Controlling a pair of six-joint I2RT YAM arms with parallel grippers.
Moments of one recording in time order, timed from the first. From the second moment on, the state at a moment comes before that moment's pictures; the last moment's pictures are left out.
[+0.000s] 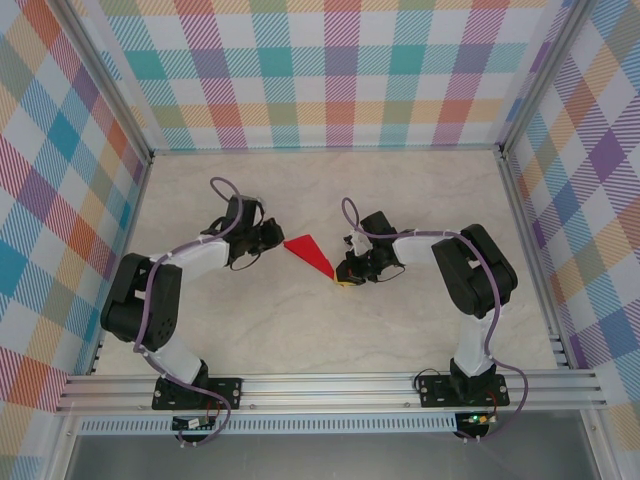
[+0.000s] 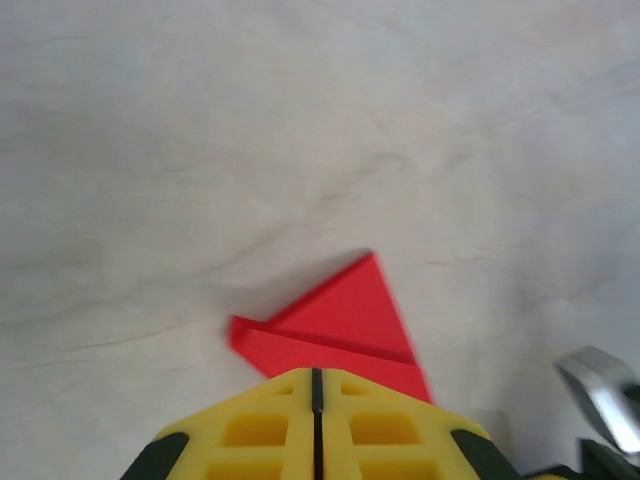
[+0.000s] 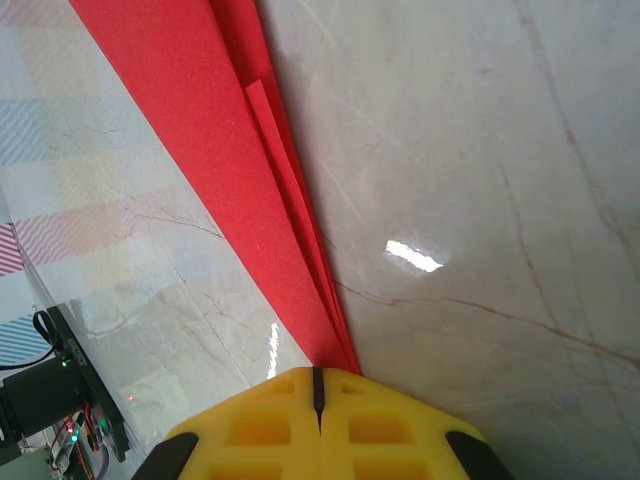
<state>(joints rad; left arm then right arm) -0.34 1.63 0.91 -0.06 0.27 -0.65 0.51 1.92 1.00 -0.27 -0.71 0.49</state>
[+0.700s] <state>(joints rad) -0.50 1.85 0.94 -0.01 0.35 -0.73 0.51 1.87 0.97 -0.28 -0.66 0.49</state>
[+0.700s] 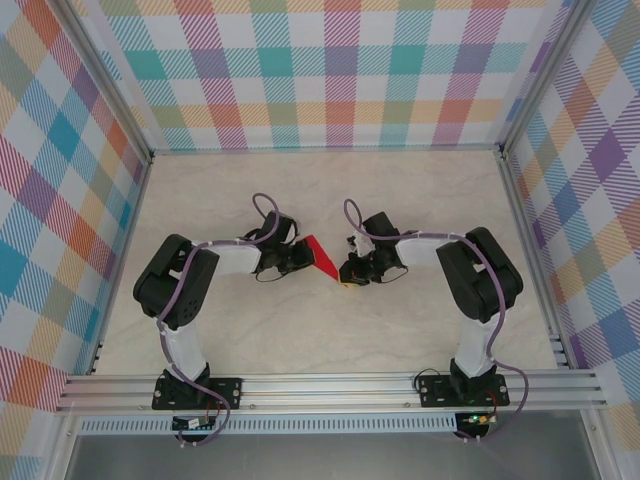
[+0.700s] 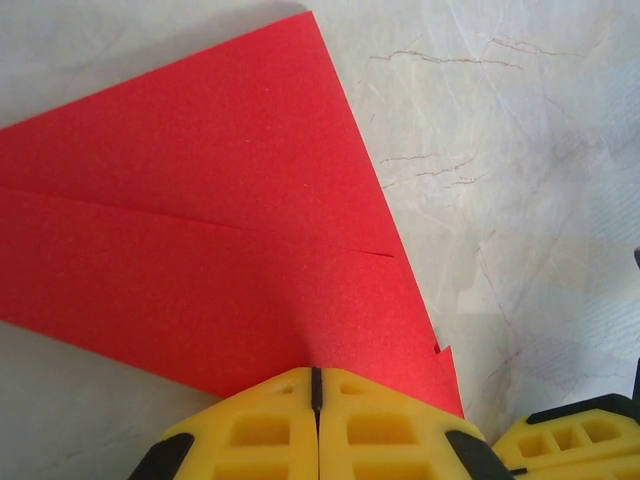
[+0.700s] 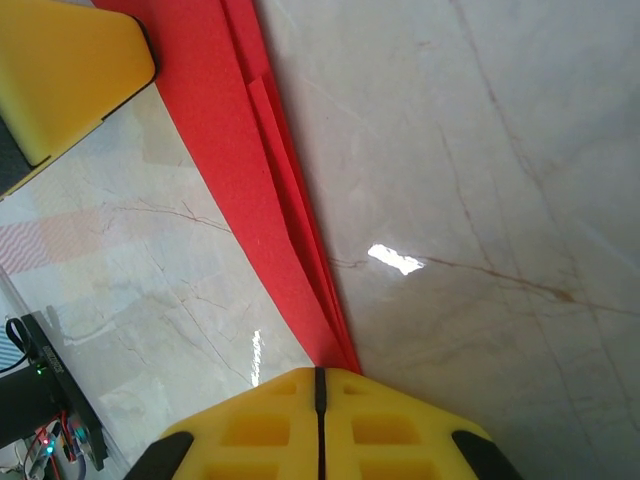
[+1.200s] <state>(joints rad) -0.50 1.88 1.01 -0.11 0.31 -0.73 0.56 1.92 1.13 -0.36 -0.63 0.47</state>
